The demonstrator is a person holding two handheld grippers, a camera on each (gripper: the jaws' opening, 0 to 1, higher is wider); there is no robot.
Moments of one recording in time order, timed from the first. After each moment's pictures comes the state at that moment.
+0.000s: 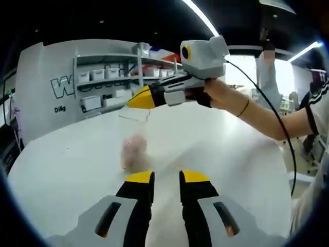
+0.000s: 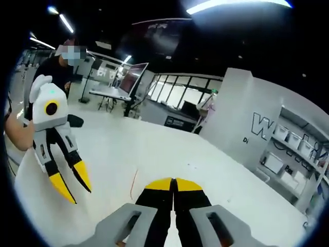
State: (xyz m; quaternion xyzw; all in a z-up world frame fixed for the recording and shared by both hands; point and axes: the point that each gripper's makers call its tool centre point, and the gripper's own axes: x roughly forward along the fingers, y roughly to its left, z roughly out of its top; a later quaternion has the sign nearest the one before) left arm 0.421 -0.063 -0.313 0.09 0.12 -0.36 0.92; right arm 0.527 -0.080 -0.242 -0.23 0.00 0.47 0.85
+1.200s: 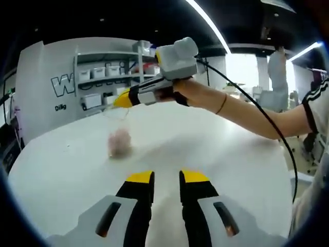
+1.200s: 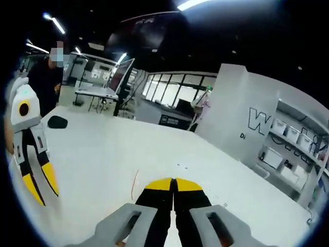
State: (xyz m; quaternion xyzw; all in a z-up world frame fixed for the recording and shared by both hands) left arm 0.421 -0.062 -0.318 0.09 0.13 -0.36 0.92; right arm 0.587 -0.068 -0.245 -0.22 0.01 0.45 0.86
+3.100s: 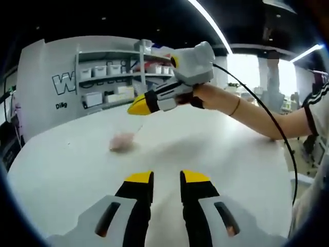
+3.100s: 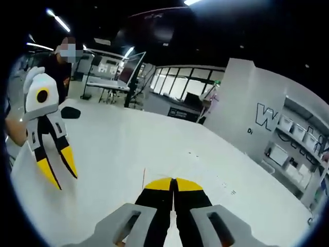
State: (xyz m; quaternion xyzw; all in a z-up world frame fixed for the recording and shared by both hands) left arm 0.421 -0.059 -0.322 0.09 0.14 -0.36 0.92; right arm 0.546 -0.084 -0.275 -0.24 0.05 0.48 0.84
